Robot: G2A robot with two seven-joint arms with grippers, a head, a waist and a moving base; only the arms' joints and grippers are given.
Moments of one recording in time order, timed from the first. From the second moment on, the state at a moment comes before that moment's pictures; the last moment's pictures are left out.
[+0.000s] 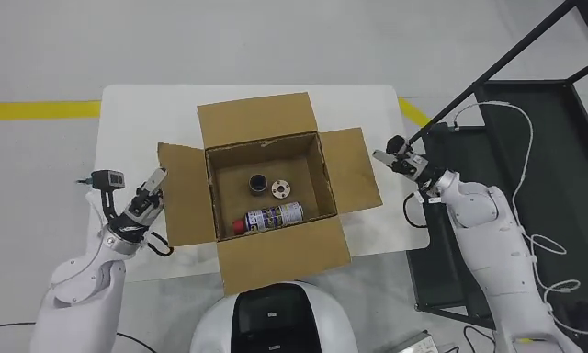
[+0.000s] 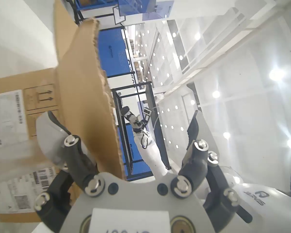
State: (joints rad) left arm 1.56 -1.19 -1.61 -1.66 -0.38 -0.44 -0.76; right arm -1.30 -1.03 1.55 -1.29 -0.27 -0.79 0.52
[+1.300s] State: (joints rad) left arm 1.42 -1.19 -1.41 -1.62 -0.23 -0.45 -0.69; right arm -1.28 -0.99 1.37 -1.57 -0.05 -0.95 0.87
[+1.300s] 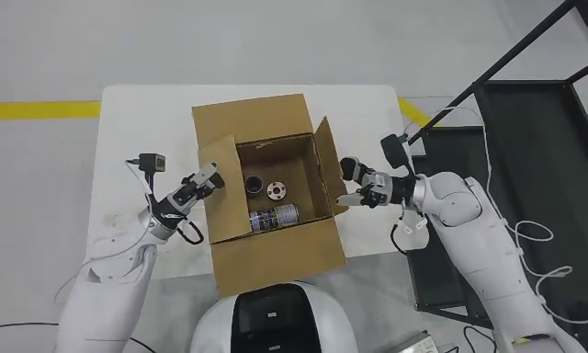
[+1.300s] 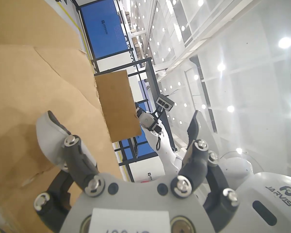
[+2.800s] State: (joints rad) left arm 1.44 -1.17 -1.47 -1.67 -0.31 -0.43 -0.69; right arm -1.12 -1.00 1.15 -1.54 -0.12 -0.88 0.85
